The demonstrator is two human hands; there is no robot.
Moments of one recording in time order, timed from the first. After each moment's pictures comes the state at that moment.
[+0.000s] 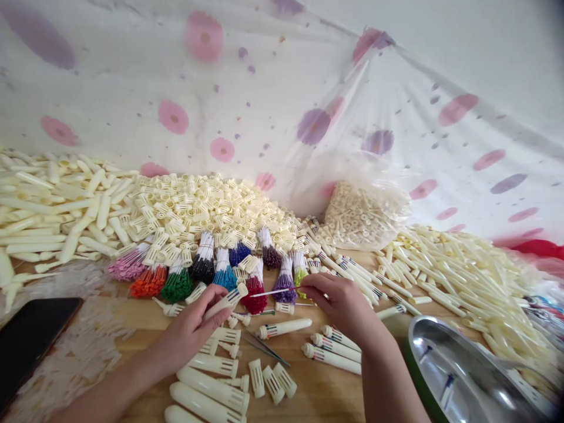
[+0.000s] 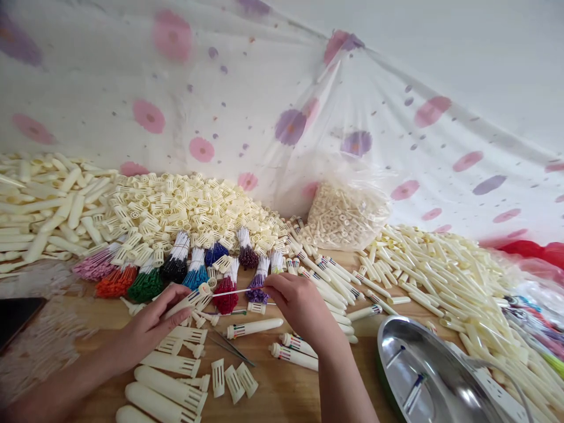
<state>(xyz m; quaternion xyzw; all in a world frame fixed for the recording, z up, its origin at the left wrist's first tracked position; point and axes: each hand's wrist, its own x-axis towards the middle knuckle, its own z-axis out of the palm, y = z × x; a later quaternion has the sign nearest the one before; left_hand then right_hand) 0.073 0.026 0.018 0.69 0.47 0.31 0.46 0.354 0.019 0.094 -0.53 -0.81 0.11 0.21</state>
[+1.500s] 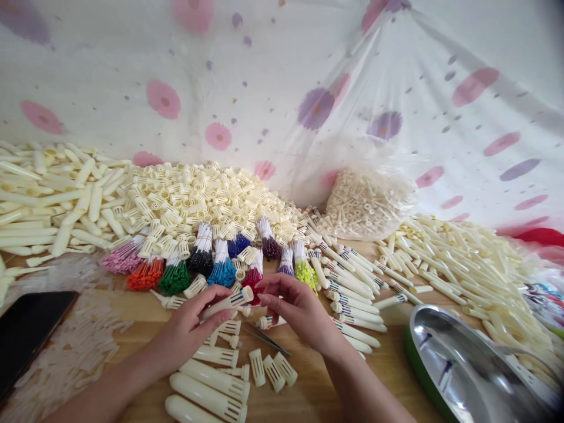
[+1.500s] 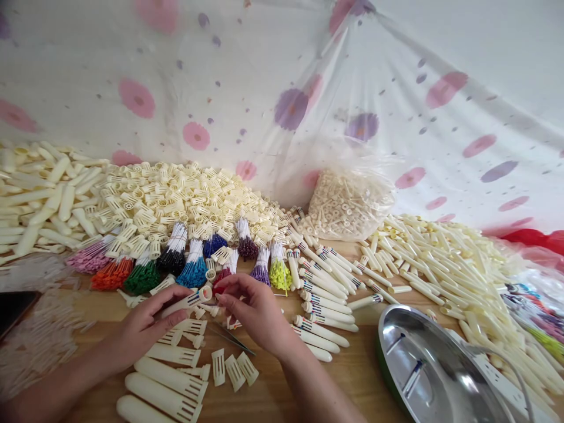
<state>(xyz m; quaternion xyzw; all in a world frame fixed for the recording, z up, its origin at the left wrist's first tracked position) 0.075 0.020 0.010 0.67 0.46 0.29 0.51 0.295 0.011 0.062 -0.49 -0.61 0.52 0.35</state>
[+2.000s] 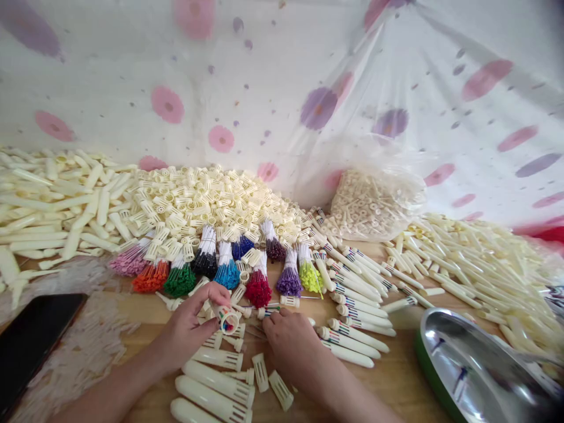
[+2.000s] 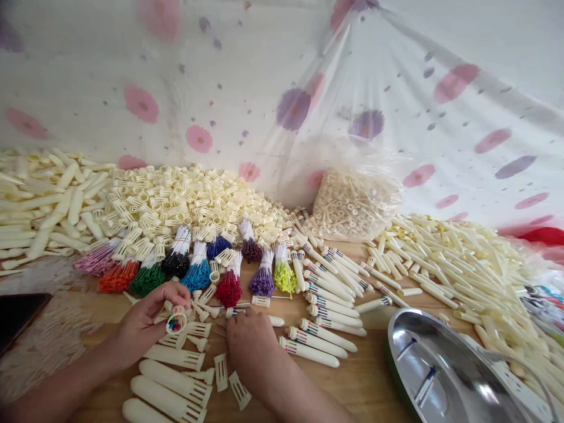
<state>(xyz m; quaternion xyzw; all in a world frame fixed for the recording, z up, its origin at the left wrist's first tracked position) 0.068 0.026 -0.001 0.68 0.36 0.43 0.47 0.272 -0.008 0.048 -0.51 -0.84 0.10 -0.18</state>
